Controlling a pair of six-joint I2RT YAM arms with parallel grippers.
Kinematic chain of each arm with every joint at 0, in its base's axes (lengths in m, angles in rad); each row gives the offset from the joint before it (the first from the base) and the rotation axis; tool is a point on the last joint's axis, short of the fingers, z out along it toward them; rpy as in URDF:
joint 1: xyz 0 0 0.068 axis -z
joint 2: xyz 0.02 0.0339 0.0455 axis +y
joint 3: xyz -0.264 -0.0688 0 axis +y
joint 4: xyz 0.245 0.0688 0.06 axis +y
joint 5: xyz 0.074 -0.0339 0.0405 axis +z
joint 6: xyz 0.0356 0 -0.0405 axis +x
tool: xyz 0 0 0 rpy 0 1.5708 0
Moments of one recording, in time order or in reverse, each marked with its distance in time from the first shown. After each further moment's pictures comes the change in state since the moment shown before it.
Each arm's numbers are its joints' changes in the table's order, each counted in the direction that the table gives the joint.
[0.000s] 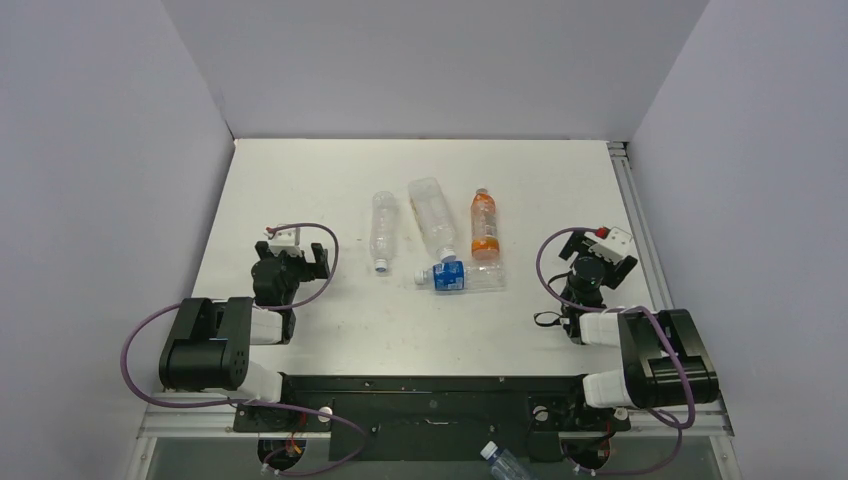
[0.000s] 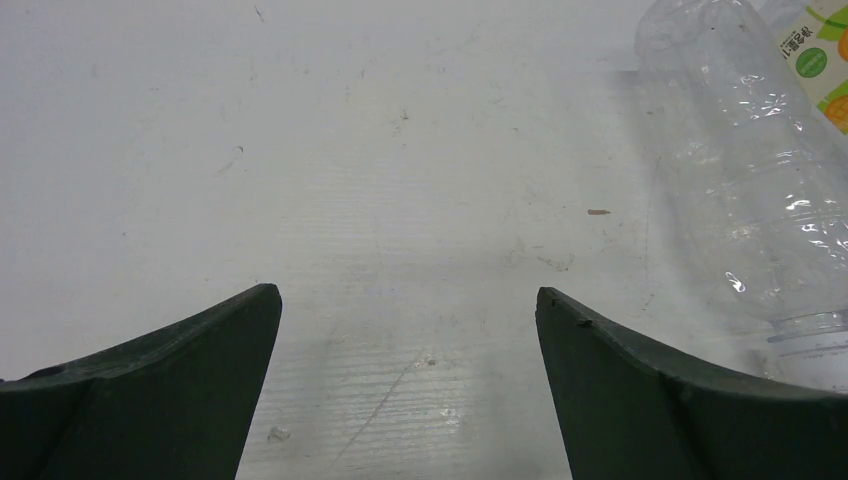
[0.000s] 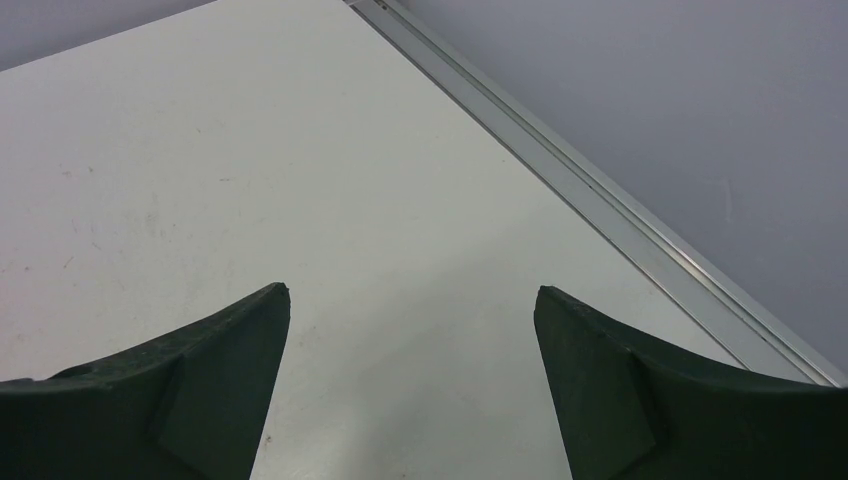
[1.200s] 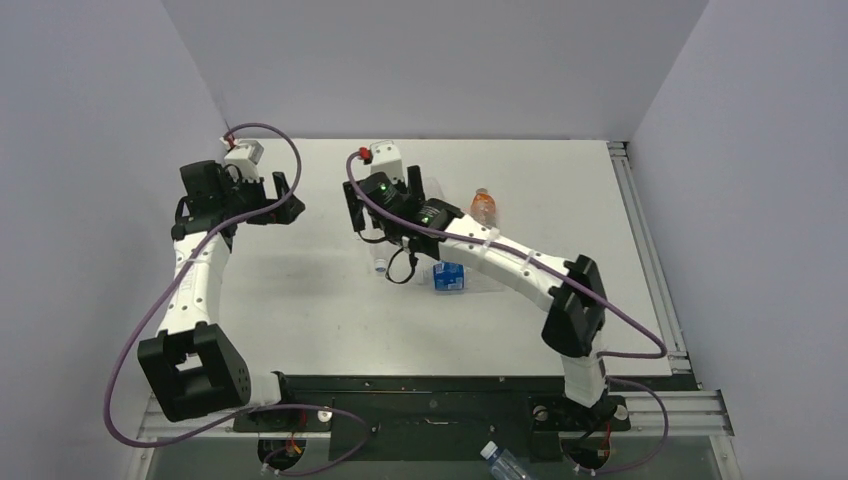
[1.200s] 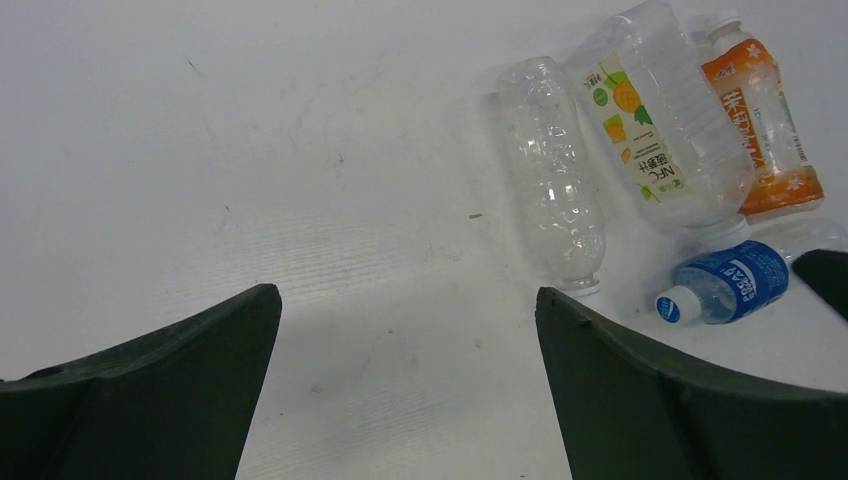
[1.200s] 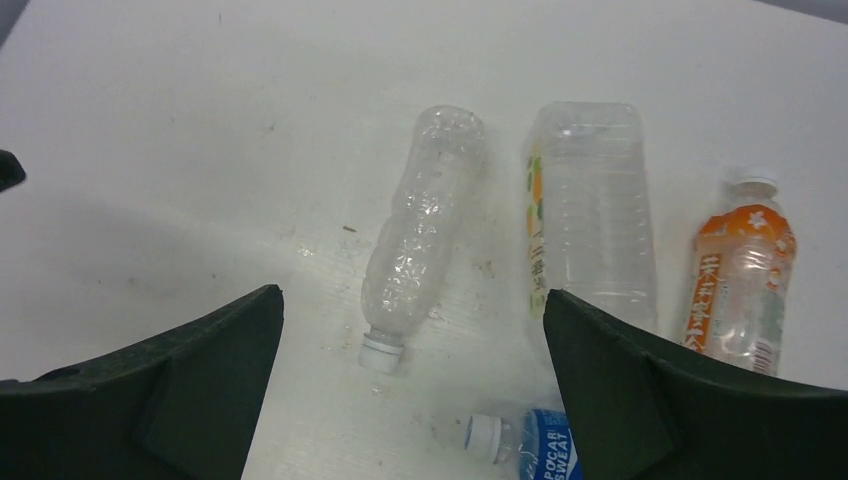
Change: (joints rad) left arm -0.212 -0.162 -0.910 1.452 -0.436 0.121; right arm -0.913 0.492 -1.595 1.507 0.052 0.238
